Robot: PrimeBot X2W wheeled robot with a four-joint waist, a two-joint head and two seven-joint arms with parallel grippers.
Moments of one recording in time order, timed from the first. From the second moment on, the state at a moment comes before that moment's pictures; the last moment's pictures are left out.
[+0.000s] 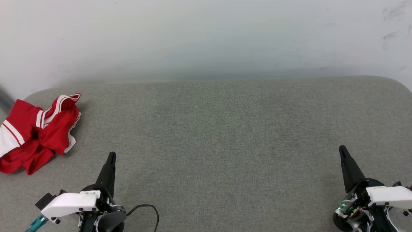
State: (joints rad) left arm -0.11 0.05 0.11 0.25 -1.61 -0.13 0.11; right arm -0.10 -0.05 -0.11 0.25 1.61 0.13 0.11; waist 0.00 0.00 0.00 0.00
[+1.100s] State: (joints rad) left arm -0.11 0.05 0.11 0.25 -1.61 -0.13 0.11; right arm -0.10 -0.05 -0.11 0.25 1.61 0.13 0.11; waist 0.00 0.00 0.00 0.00
